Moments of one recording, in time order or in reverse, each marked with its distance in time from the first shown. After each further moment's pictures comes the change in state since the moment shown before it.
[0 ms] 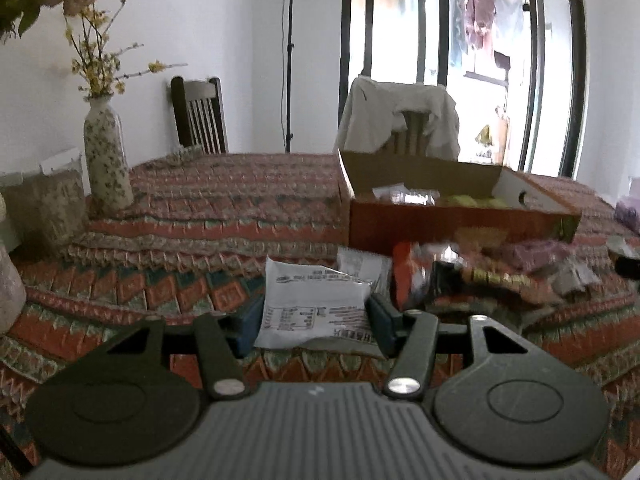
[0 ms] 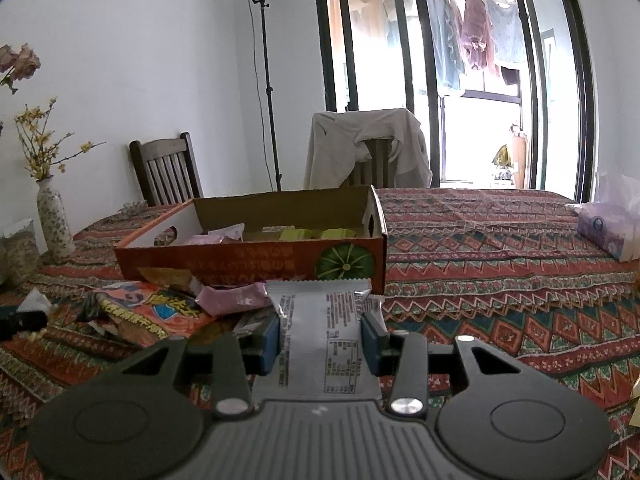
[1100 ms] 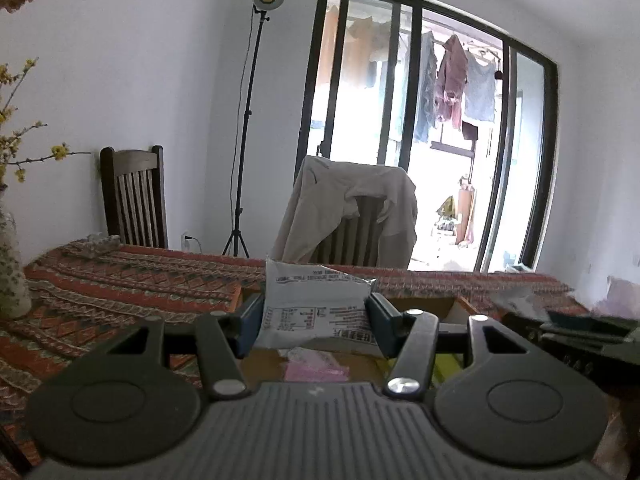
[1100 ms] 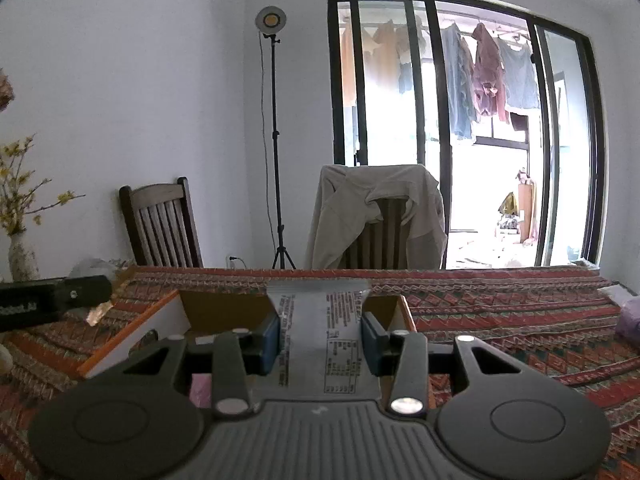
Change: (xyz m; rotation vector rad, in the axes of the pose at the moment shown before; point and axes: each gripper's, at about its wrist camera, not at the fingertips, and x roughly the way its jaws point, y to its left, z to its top) left arm 0.090 -0.087 0.123 -0.057 -0.197 -0.128; right arm 0.102 0.024 0.114 -0.031 -0.127 -0.004
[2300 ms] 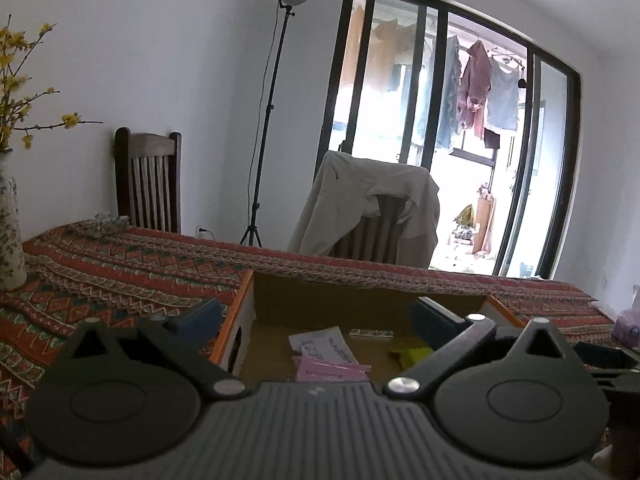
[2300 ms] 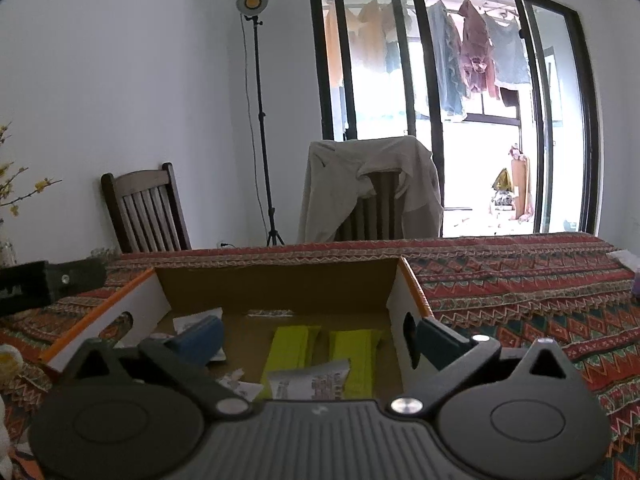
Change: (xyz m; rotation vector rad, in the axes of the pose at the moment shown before) left arm 0.029 0.011 -0.029 -0.048 -0.012 0.057; right arm 0.038 -0.010 -0.038 0.043 0.049 -0.023
